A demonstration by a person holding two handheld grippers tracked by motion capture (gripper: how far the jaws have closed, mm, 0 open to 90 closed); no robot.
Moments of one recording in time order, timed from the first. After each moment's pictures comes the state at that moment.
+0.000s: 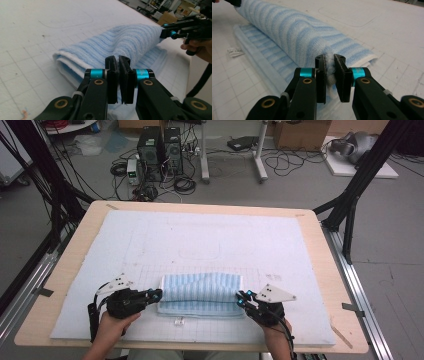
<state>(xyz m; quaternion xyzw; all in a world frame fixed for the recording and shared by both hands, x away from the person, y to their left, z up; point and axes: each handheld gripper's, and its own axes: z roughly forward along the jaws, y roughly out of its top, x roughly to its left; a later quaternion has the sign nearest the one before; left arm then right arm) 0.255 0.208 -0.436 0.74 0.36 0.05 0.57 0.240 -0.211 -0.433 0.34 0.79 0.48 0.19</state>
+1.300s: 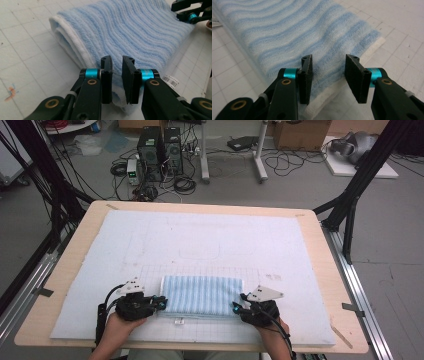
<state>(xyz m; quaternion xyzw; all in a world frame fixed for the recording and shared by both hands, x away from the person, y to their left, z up) 0.257 0.189 -0.450 0.79 0.39 0.05 0.47 0.248 -0.202 -0.449 0.35 0.83 0.40 0.18</state>
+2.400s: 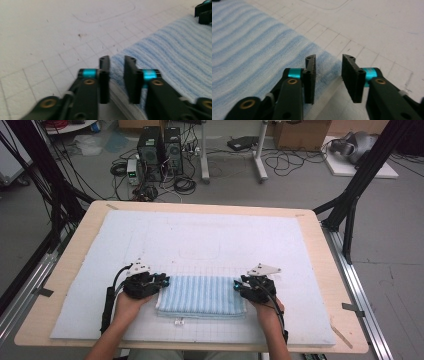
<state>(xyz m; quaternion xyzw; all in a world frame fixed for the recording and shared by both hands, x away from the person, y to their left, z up) 0.312 0.183 -0.446 0.77 0.40 0.15 0.48 0.306 -0.202 -0.440 0.41 0.80 0.40 0.18</state>
